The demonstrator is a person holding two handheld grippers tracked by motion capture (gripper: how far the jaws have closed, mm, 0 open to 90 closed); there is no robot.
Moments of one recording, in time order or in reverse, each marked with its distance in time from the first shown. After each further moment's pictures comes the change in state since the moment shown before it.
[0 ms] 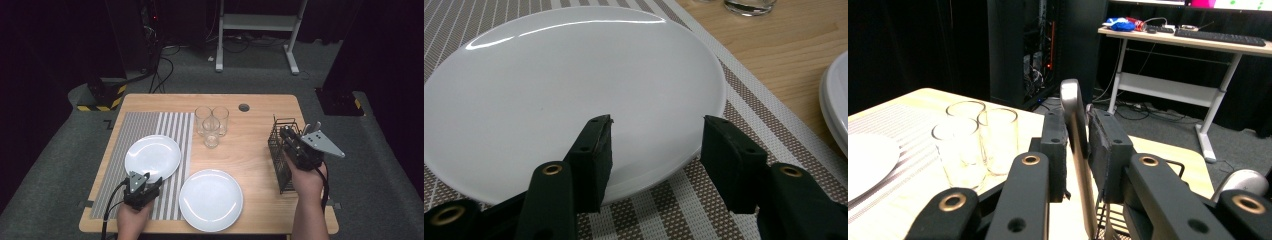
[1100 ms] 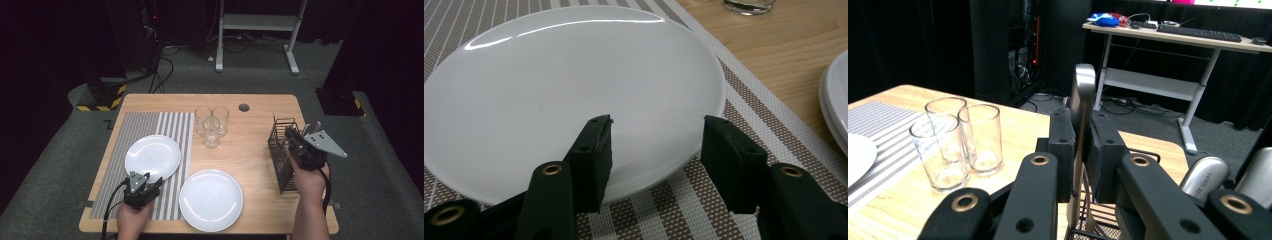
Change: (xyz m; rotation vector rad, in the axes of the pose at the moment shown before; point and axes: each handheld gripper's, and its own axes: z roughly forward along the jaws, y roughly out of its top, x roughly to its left) left arm 0.000 0.000 0.000 0.005 0.000 0.006; right arm -0.006 -0.001 -0.003 0.009 -0.060 0.003
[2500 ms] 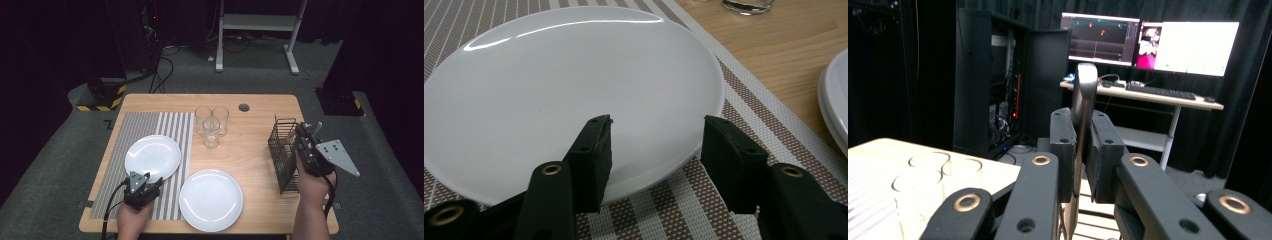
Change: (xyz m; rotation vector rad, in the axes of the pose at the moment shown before) left arm 0.000 0.000 0.000 0.000 -0.002 0.005; right arm 0.003 0.005 -0.027 -0.240 -0.089 -0.024
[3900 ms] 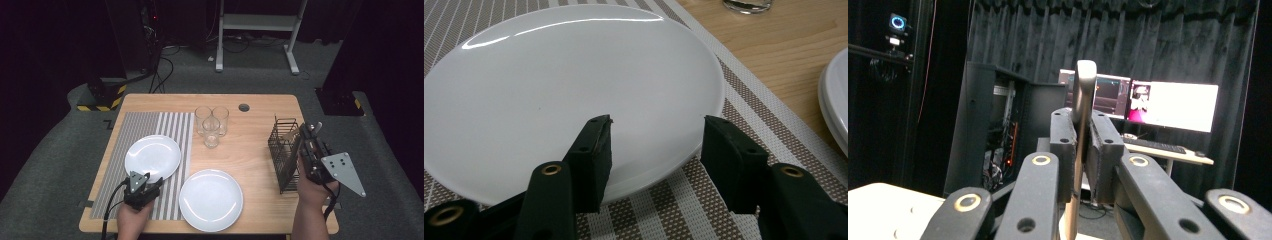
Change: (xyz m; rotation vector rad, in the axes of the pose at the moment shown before) left arm 0.000 0.000 0.000 0.006 0.000 -0.002; right arm 0.012 0.013 -0.024 -0.216 -0.011 -0.045
